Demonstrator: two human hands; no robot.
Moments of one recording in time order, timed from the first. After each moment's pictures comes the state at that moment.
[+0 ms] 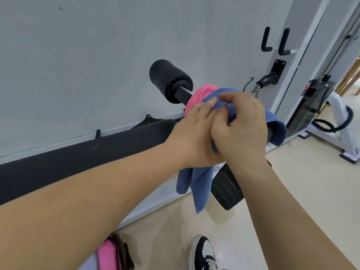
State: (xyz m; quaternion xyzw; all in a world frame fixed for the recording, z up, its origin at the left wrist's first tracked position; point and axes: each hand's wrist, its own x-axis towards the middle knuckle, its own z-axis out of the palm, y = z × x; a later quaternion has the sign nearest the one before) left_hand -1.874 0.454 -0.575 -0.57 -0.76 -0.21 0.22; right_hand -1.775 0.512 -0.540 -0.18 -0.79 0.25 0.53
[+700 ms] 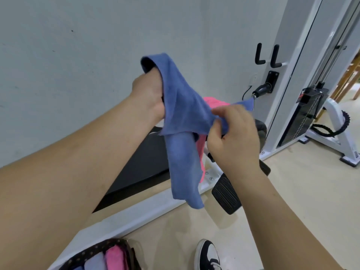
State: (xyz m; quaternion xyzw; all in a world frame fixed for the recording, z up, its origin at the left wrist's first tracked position) left_hand -1.913 0.401 -0.444 -0.05 -0.53 -0.83 -0.16; right_hand -1.760 0.498 -0.535 -0.15 -0.81 0.19 0.53
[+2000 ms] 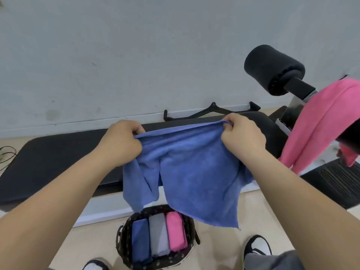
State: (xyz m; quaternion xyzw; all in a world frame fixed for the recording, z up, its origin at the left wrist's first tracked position) left_hand -1.977 0.064 -0.592 -0.09 -0.94 -0.32 0.00; right_hand -1.917 0.348 -0.600 -0.20 -0.93 0.26 0.15
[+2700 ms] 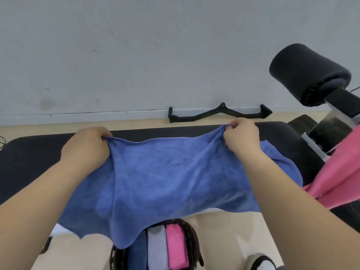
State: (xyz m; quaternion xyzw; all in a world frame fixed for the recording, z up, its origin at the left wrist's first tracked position) left_hand -2.068 -0.018 -0.651 0.02 -0.98 -0.18 0.03; right_hand -2.031 0.339 -0.637 -0.30 -0.87 0.37 0.10
